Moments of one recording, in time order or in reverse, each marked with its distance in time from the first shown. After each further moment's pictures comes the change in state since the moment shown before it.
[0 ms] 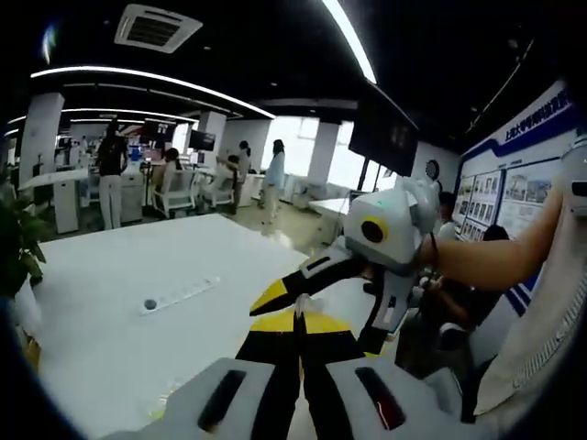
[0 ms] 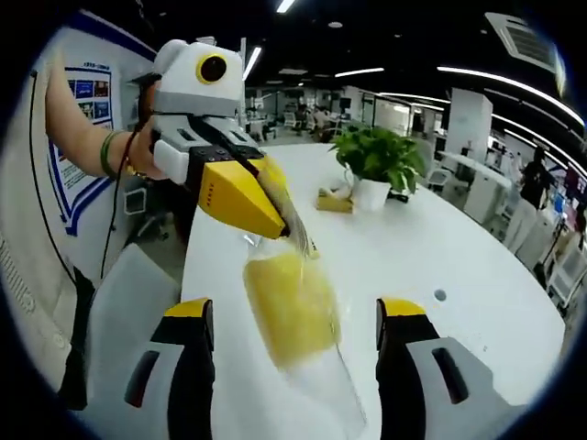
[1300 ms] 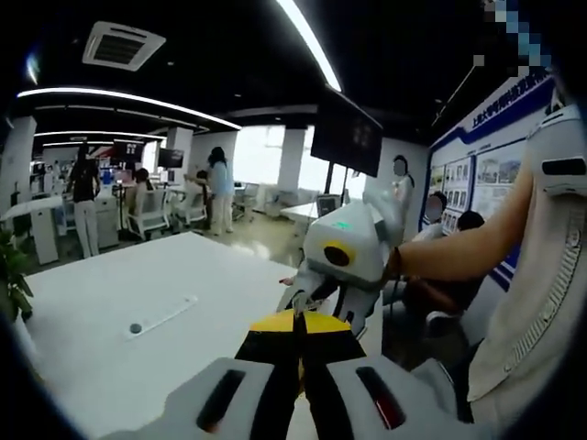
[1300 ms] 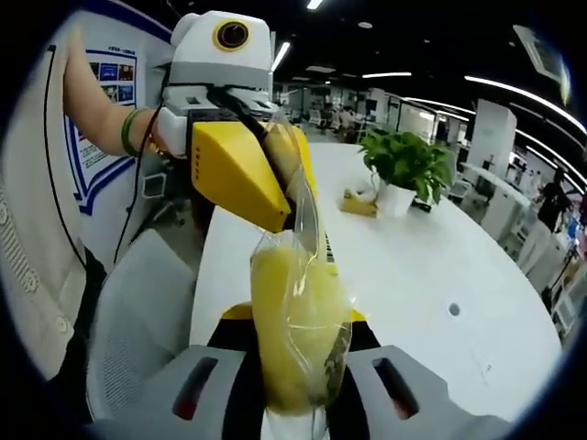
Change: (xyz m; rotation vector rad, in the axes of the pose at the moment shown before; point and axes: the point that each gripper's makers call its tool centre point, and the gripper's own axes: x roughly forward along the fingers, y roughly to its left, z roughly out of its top) left arm -0.009 -0.038 0.010 0.111 -0.032 -0.126; right arm 0.000 0.031 0.002 -0.091 0.007 0.084
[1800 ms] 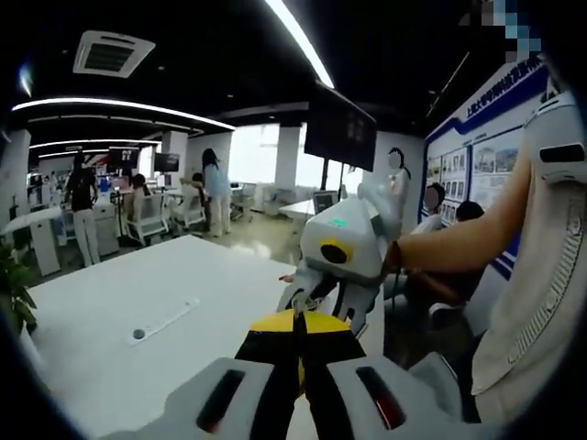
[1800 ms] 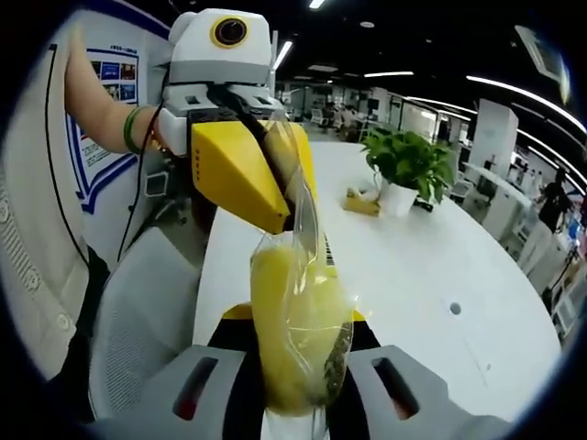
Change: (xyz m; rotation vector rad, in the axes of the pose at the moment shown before) left arm 0.000 -0.009 0.000 0.042 0.010 -0.001; right arm -0.004 0.003 0.000 -0.007 0.005 0.004
